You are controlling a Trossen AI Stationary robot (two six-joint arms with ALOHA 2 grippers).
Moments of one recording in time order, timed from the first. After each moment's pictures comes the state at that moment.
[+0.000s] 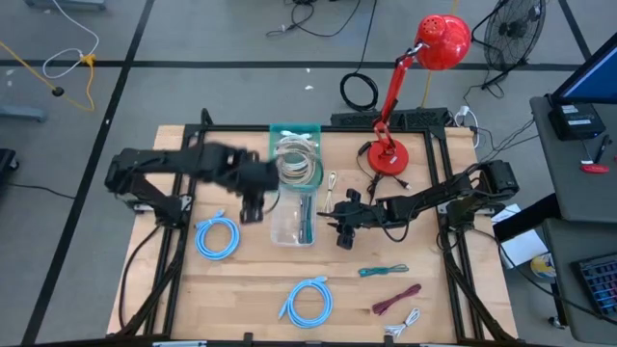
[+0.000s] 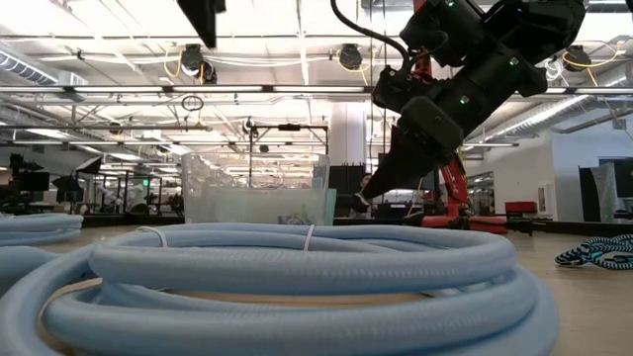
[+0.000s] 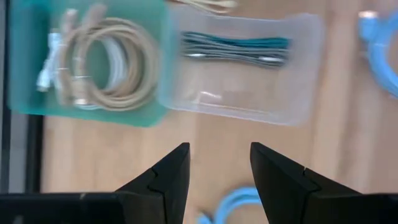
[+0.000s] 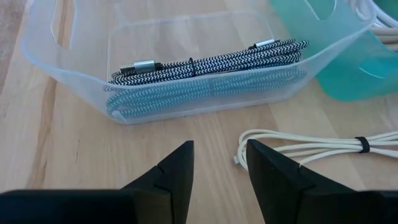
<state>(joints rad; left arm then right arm) -0.05 1.55 1.70 -1.41 -0.15 -0.12 0.11 1.63 0.73 0.19 0.23 0.23</state>
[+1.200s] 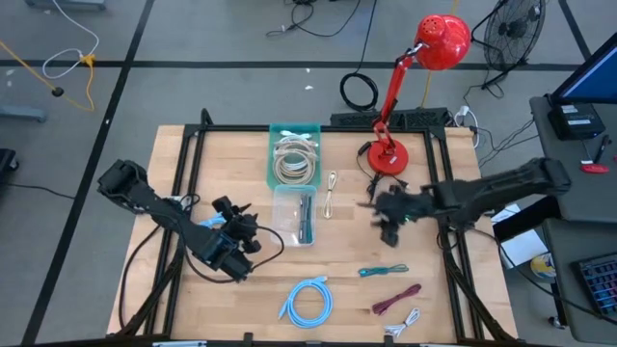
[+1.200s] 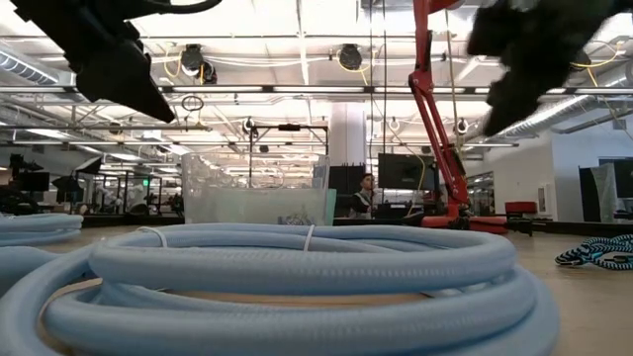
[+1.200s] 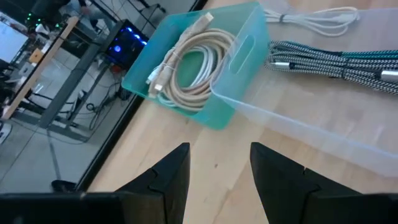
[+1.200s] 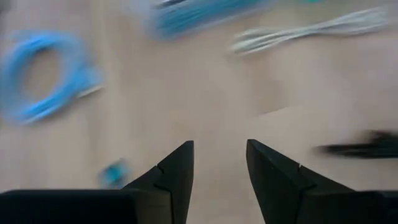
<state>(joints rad) -0.58 1.55 1.00 -1.14 -1.00 -1.01 0.19 1.03 0.70 -0.56 0.10 0.48</state>
